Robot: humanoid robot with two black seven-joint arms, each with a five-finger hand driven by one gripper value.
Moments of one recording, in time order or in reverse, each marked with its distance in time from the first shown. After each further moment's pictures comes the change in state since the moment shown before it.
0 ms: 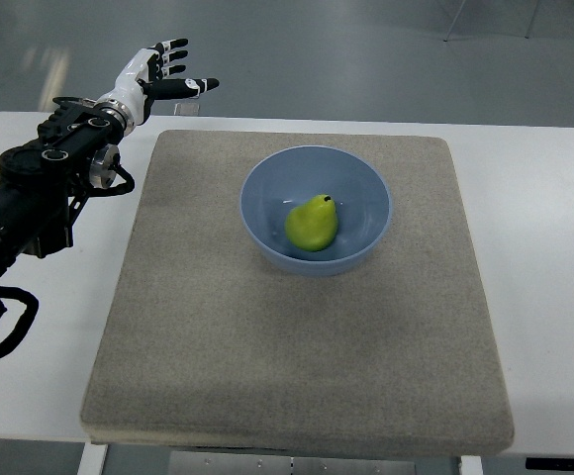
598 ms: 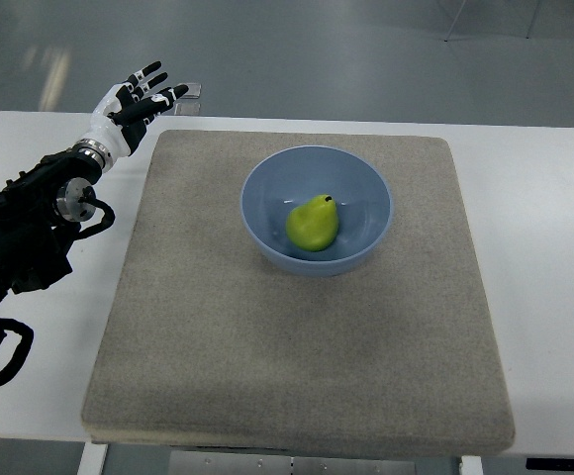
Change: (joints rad) left arm 0.096 0.001 -0.052 0.124 -0.317 -0.307 -0.107; right arm 0.000 0.000 0.000 0.000 0.000 0.000 0.000
